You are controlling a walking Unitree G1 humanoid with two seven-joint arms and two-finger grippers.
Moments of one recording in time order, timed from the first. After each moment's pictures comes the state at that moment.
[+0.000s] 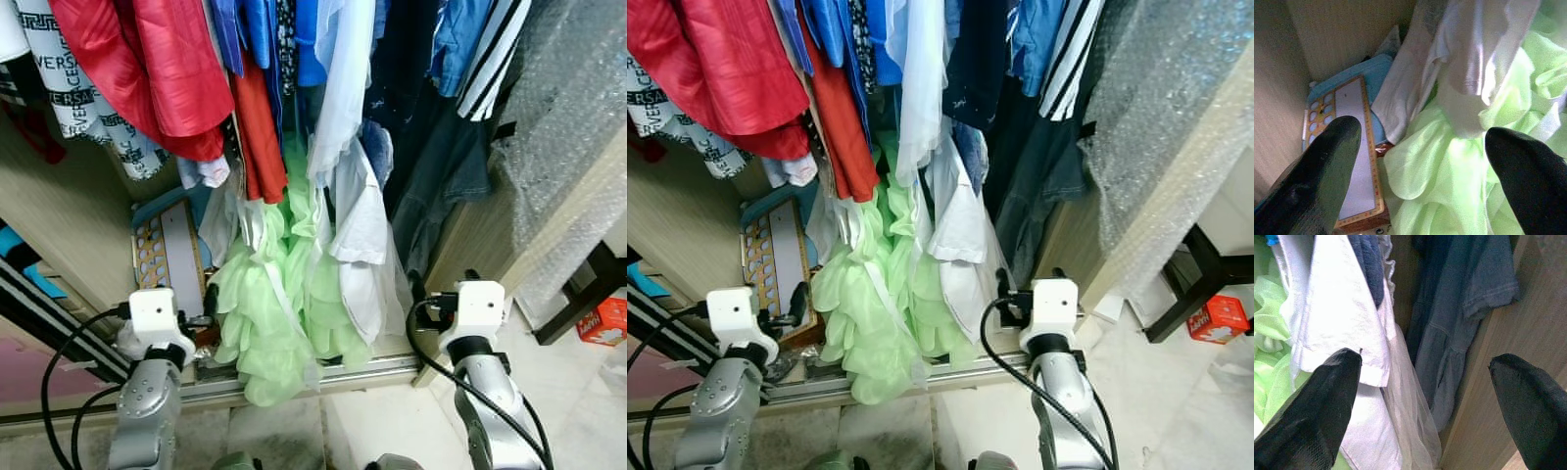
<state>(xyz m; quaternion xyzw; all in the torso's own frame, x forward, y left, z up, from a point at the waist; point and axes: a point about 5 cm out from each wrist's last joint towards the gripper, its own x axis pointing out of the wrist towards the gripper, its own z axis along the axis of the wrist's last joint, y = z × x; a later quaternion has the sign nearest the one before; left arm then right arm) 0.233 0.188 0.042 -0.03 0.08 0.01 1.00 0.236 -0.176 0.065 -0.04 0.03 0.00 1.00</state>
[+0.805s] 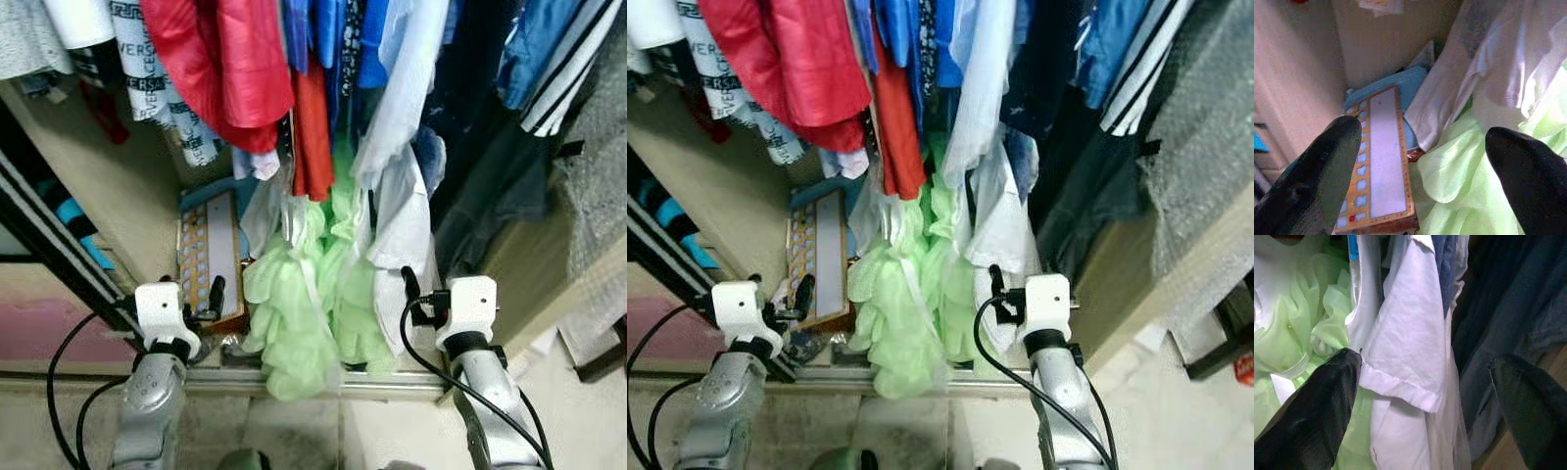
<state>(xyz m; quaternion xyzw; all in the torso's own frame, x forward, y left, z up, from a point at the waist) 0.240 0.185 0.048 -0.03 0.06 0.00 1.00 0.240 -0.173 0.067 -0.06 0.02 0.01 1.00</state>
